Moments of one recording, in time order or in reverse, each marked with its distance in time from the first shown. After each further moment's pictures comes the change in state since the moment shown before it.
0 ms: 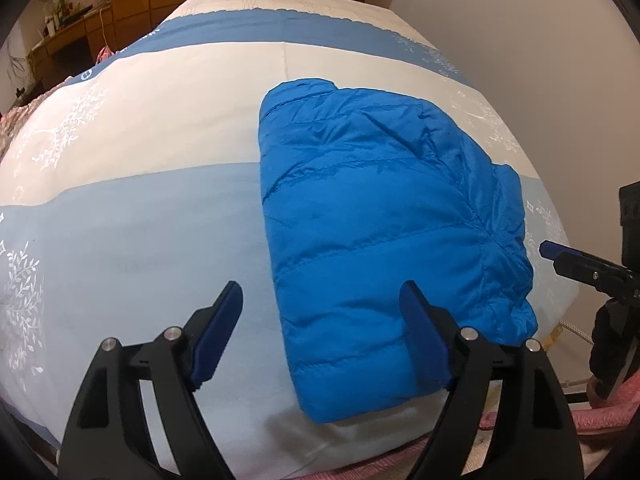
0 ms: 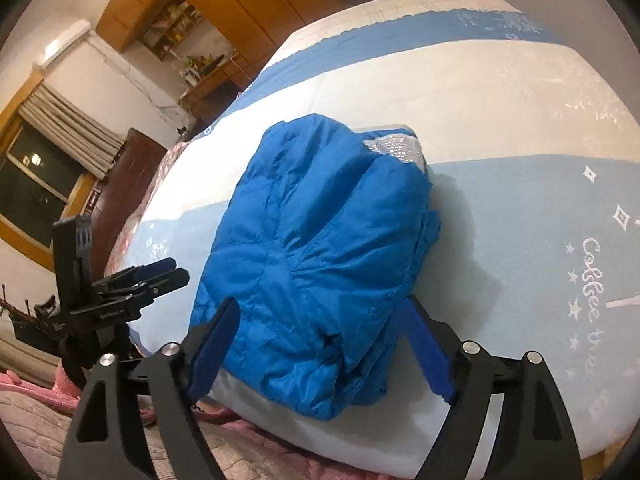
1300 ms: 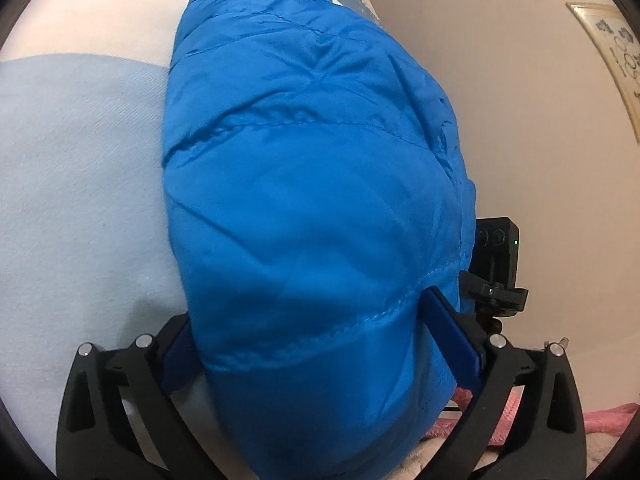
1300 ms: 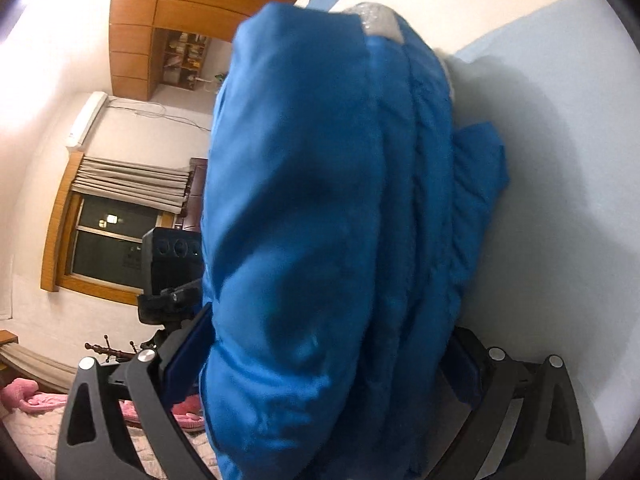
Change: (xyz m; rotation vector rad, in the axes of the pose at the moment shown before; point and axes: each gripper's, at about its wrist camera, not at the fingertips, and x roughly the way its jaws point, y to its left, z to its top) left arm 0.123 0.046 0.014 -0.183 0.217 -0.637; right arm 0.124 -0.064 0.002 0.242 0.101 0.410
